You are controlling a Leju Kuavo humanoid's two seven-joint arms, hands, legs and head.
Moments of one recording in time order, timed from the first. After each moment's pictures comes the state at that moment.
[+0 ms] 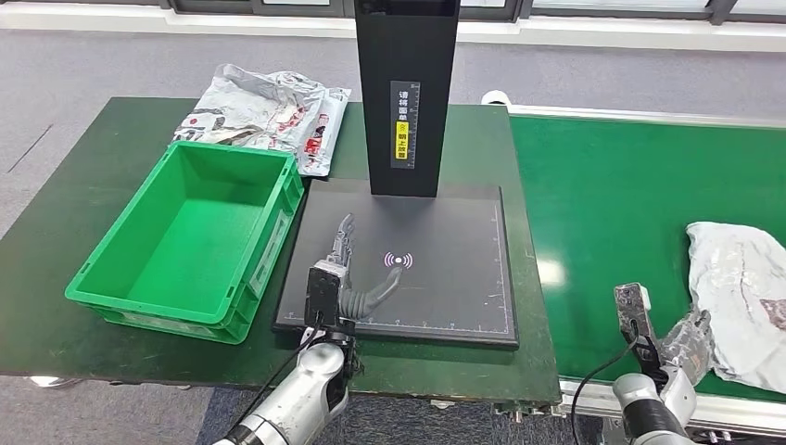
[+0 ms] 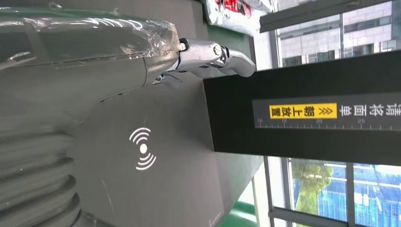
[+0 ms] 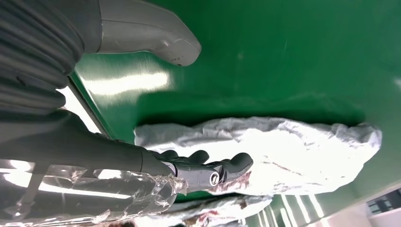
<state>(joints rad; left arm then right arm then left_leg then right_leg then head) -0.41 -0.33 -0.41 -0.74 0.09 0.42 -0.70 -0.43 -0.14 -0.38 -0.43 0.94 -0.70 0.02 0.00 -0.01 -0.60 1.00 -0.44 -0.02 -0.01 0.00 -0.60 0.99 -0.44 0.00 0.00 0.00</state>
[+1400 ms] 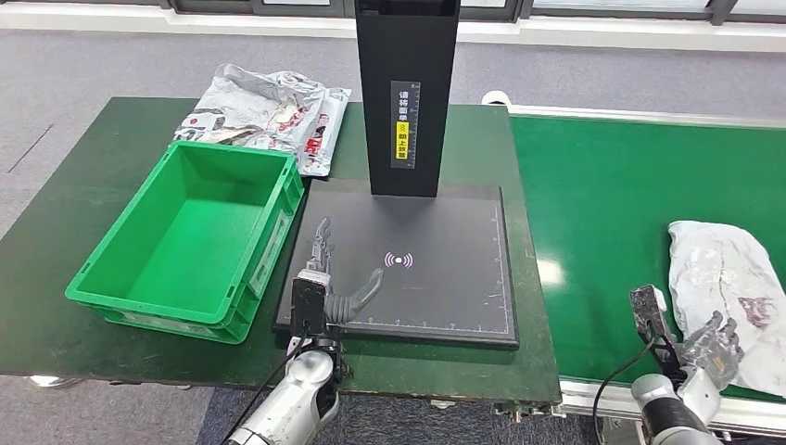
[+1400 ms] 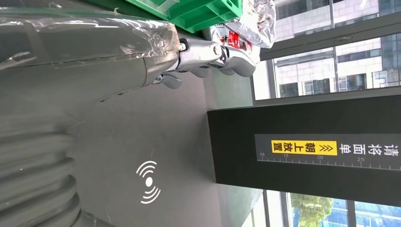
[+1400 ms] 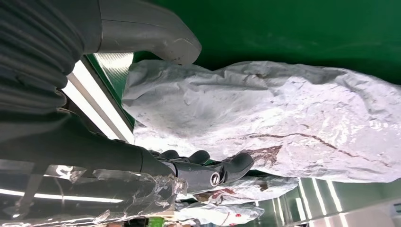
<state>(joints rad) -0.35 -0.31 -0.37 -0.83 0.05 0.48 -0.70 -0.46 -0.21 -0.38 -0.34 1.05 -0.70 0.12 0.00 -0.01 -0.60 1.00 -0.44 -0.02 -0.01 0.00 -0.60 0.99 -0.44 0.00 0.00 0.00</state>
